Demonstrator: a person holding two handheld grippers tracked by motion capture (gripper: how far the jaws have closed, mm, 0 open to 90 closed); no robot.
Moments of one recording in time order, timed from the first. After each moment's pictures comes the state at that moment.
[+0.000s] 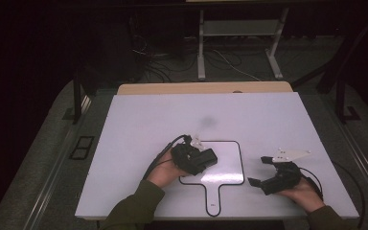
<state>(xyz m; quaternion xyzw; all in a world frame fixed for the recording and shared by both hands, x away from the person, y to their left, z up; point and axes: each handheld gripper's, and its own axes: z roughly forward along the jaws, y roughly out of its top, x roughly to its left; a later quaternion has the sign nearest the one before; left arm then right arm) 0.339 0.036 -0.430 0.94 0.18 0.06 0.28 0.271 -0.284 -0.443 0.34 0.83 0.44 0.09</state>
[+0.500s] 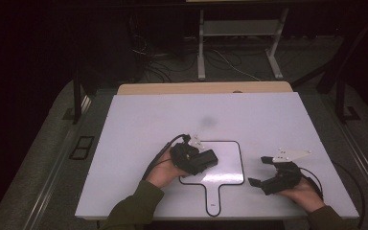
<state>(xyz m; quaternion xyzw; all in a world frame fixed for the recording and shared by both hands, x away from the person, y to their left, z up) 0.338 0.040 -0.425 0.94 0.18 0.05 0.30 0.270 -0.284 -0.443 0.34 0.83 0.44 0.09</state>
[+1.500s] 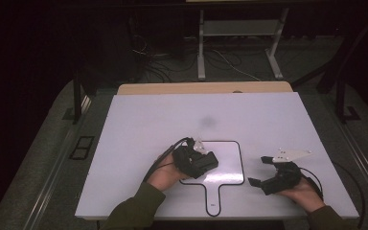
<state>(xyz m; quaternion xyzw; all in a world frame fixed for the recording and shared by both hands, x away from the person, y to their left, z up) 0.328 0.031 -0.424 0.94 0.17 0.08 0.27 0.270 -0.284 -0.442 0.34 0.83 0.44 0.09</state>
